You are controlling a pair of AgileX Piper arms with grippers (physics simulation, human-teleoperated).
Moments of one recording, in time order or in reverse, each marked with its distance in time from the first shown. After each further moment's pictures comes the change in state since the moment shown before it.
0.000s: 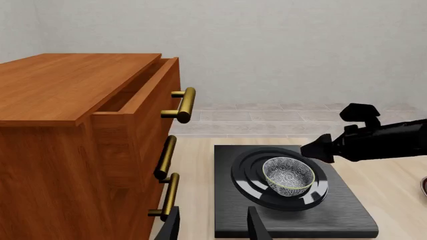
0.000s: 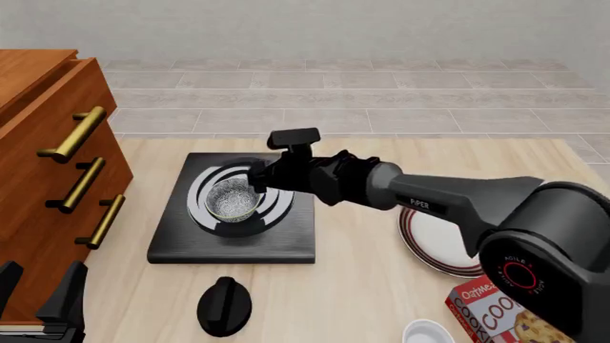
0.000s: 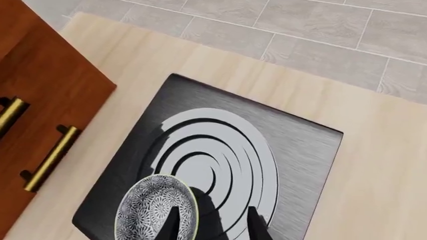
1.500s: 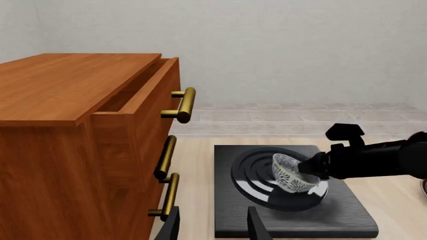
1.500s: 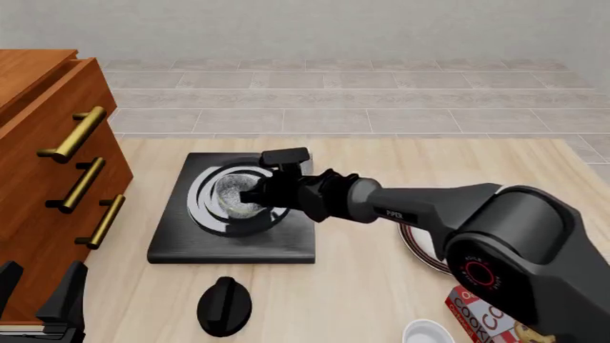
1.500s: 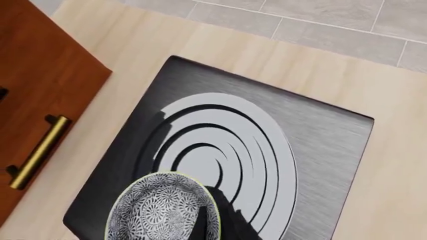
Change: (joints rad) left arm 0.000 0.000 0.000 0.000 0.000; right arm 0.029 0.101 -0.016 -0.053 0.031
